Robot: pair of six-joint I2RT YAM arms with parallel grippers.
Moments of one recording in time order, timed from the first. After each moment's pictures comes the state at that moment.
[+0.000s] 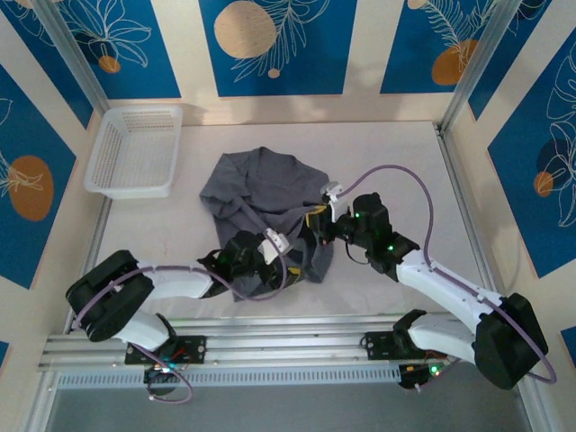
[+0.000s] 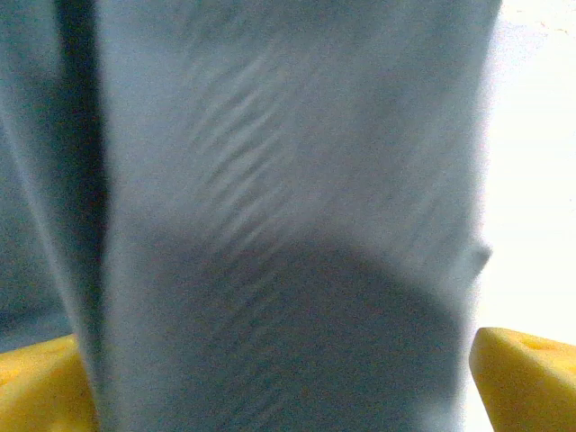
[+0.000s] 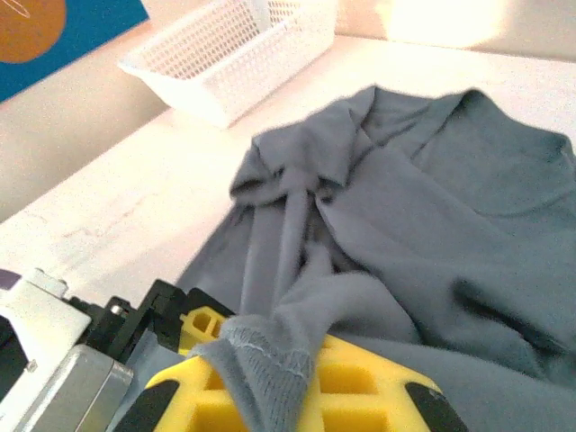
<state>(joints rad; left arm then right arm) -0.86 1.45 0.48 0.42 0.17 0.06 0.59 1.09 0.63 0.11 -0.30 0.17</state>
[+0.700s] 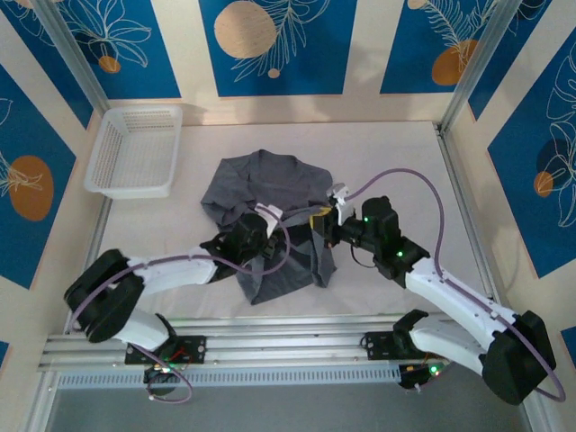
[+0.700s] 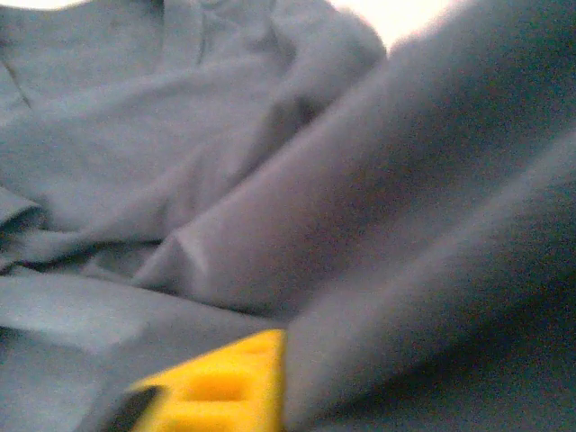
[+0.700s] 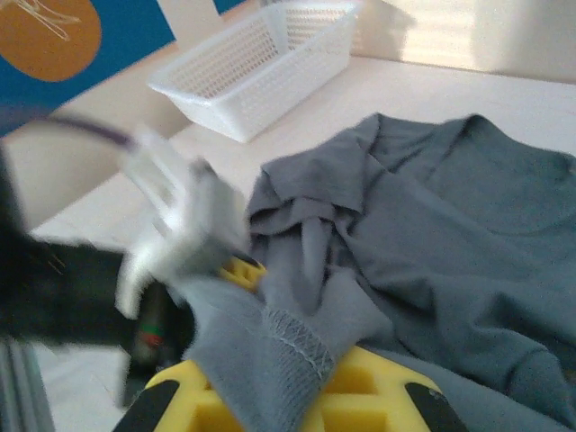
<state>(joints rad) -0.84 1.43 0.72 0.09 -0.18 -0.16 0.58 0.98 0.59 0.05 -0.32 0.15</state>
